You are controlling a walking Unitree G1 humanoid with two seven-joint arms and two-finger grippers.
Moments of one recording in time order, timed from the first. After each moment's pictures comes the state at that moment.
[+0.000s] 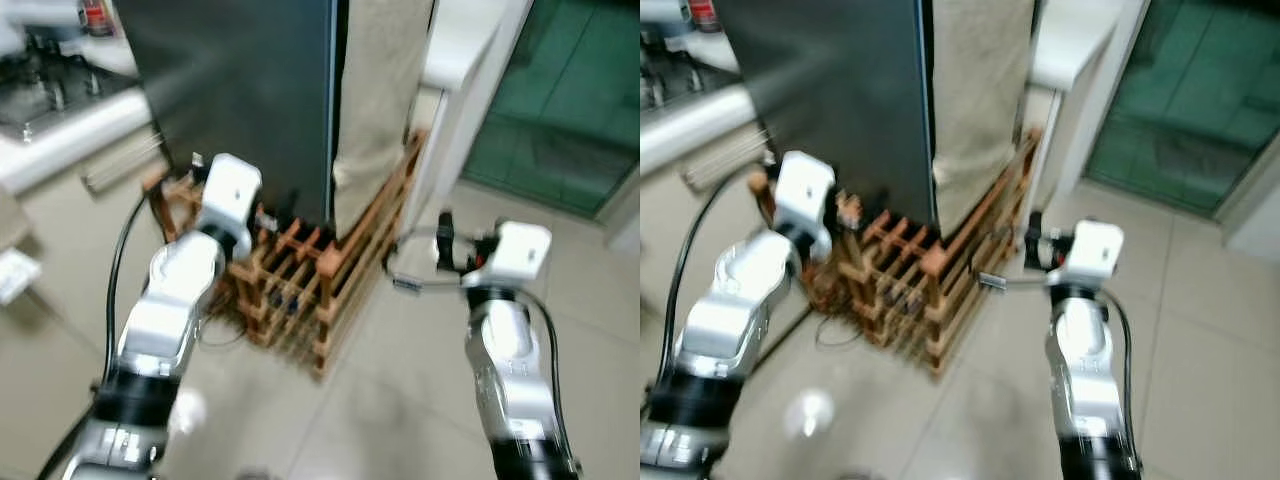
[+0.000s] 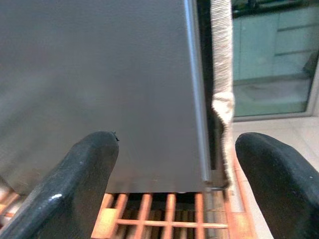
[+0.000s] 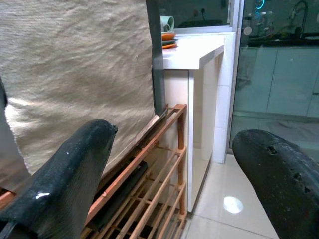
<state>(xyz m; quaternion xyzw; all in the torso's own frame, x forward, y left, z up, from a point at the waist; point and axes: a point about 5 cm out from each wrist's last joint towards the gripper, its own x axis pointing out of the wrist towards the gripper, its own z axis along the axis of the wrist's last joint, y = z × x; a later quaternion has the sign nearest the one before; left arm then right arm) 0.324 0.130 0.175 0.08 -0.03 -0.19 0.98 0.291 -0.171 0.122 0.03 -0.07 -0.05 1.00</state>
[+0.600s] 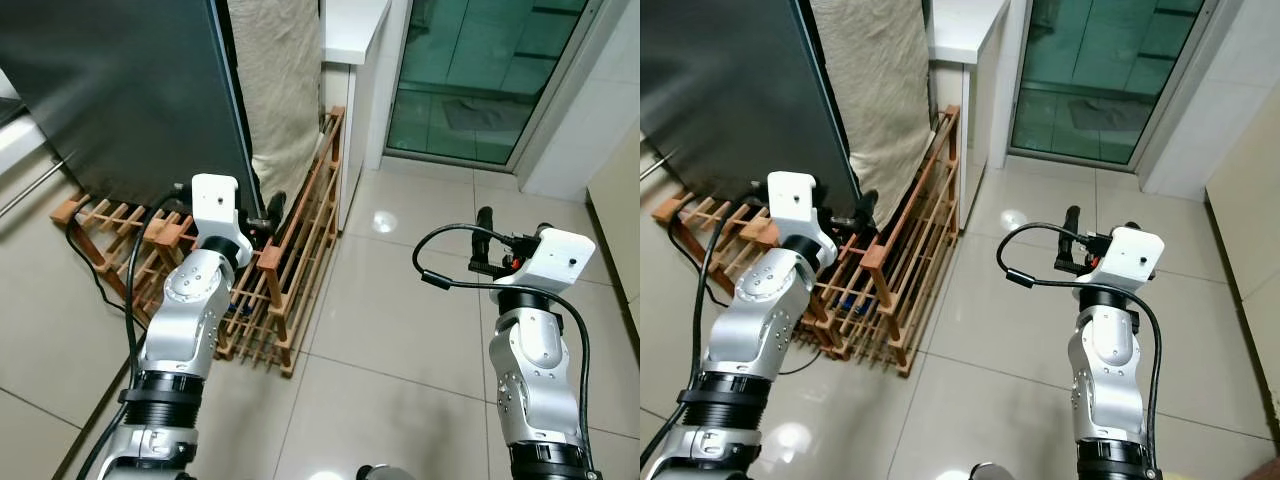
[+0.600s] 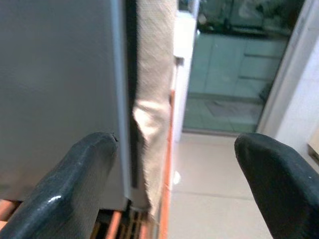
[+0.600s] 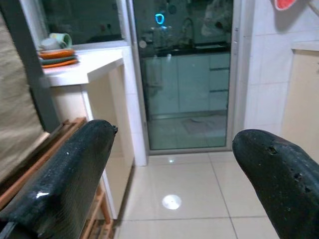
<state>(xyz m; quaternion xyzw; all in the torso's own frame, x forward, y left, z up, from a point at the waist) 0.330 0.149 0.157 -0.03 -0.02 -0.10 0.99 0.283 -0.194 0.128 0.04 -0.09 -0.11 0.99</state>
